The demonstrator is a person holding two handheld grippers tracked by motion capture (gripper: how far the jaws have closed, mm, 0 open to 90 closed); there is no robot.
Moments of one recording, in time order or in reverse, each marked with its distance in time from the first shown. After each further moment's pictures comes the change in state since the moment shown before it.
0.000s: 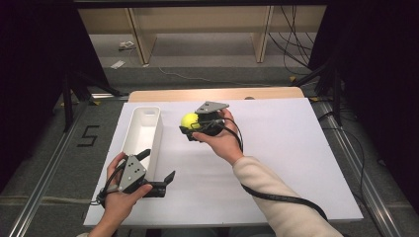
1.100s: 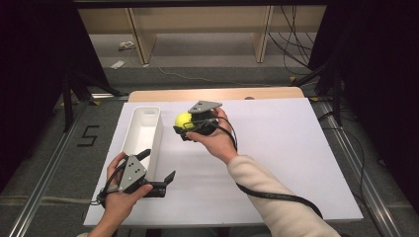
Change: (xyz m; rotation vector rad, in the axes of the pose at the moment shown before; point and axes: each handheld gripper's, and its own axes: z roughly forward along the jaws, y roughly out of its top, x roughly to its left) left arm 0.000 0.000 0.000 0.000 0.000 0.007; right arm 0.010 0.009 0.010 0.005 0.019 -0.014
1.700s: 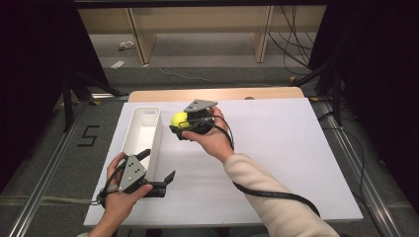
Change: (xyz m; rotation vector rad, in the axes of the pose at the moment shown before) left arm 0.000 0.000 0.000 -0.001 0.001 0.000; right arm 0.005 0.007 0.006 0.000 0.012 -0.013
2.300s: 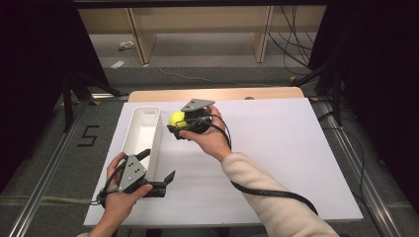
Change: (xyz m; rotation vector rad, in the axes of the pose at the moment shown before) left arm 0.000 0.000 0.000 -0.001 0.000 0.000; right arm 0.003 0.004 0.005 0.003 0.003 -0.002
